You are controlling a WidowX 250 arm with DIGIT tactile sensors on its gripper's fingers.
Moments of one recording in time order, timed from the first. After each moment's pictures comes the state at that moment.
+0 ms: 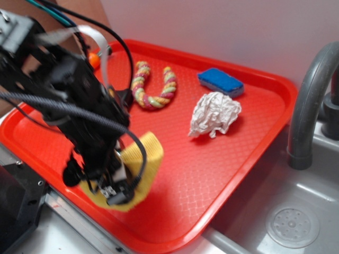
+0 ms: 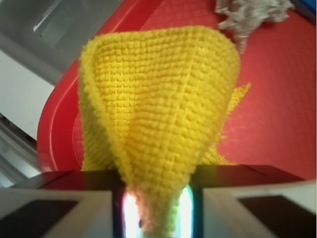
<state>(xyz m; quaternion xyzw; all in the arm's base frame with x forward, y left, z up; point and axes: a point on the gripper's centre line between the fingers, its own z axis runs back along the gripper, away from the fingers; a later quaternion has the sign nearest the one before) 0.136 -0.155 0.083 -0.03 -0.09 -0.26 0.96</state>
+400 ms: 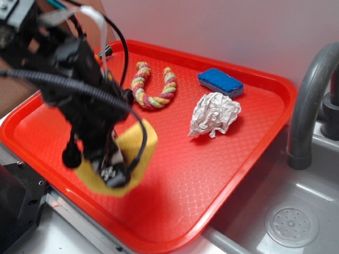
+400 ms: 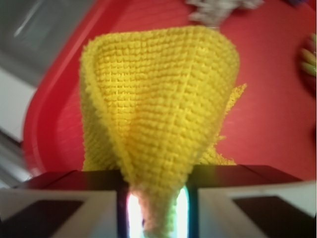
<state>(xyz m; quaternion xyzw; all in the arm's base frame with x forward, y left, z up) 0.147 -0.136 0.088 0.00 -0.05 -0.20 0.98</state>
